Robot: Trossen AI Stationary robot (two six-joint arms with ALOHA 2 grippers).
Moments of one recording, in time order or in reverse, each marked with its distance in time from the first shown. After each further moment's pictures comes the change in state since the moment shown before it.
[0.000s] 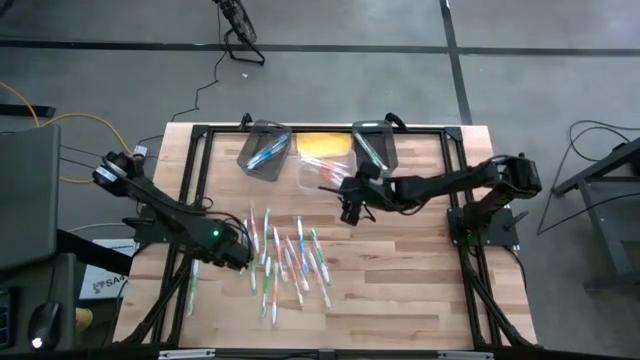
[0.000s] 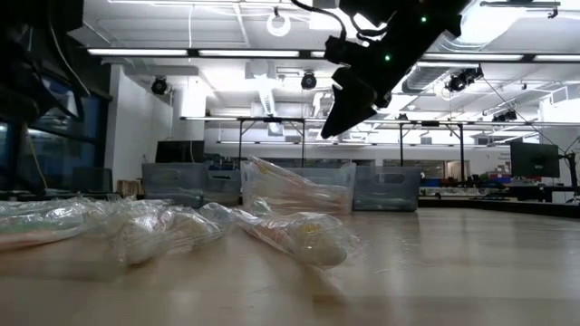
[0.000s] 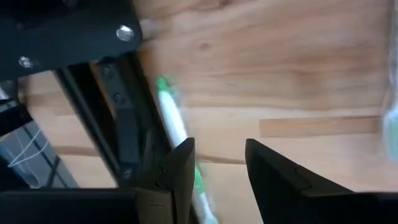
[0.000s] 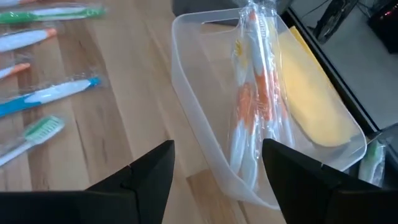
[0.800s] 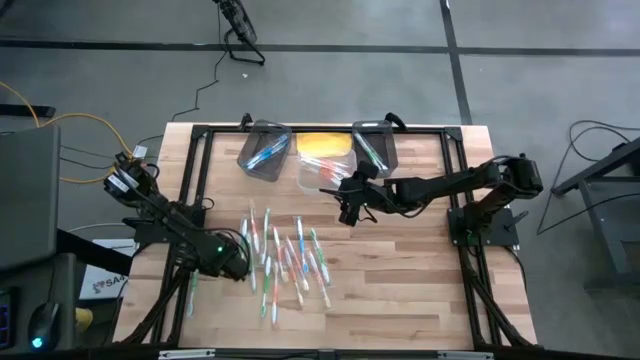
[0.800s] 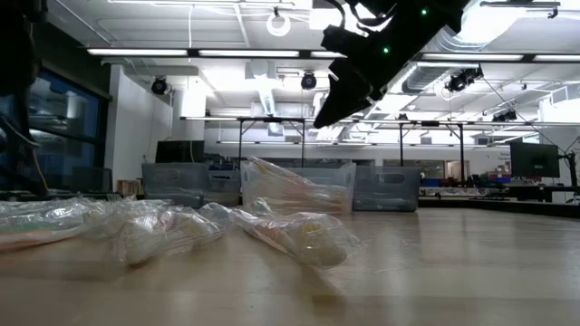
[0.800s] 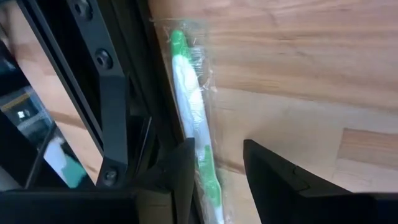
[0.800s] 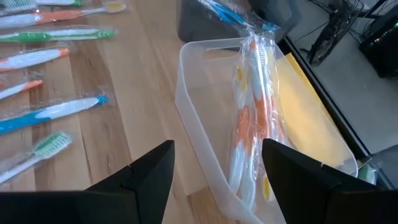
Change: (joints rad) left arm -0.108 0.156 -0.141 0.223 0.183 -0.169; right arm 0.019 -0.009 0.000 0.066 0.025 -0.067
